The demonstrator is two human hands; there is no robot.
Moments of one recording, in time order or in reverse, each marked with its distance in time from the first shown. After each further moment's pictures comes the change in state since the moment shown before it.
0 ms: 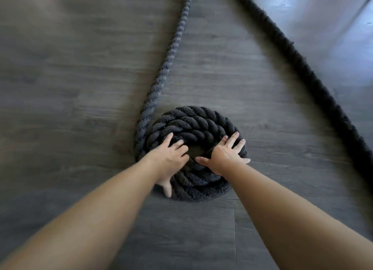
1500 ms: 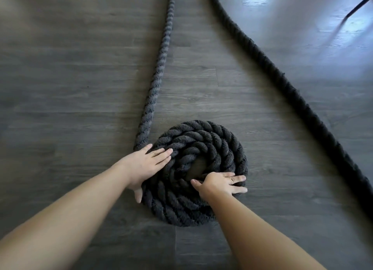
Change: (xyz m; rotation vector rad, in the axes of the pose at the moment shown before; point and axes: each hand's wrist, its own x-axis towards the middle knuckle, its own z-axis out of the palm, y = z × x) left_hand 0.070 -0.193 0.003 0.096 -0.049 0.136; right_hand 0.084 -0.075 -0.048 0.331 -0.101 0.460
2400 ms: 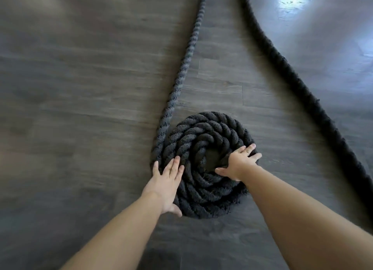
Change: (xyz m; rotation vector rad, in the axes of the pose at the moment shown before) left_hand 0.032 0.033 -0.001 -0.274 -0.013 -0.378; right_hand 0.074 -0.078 -0.098 -0.505 0.068 -0.372
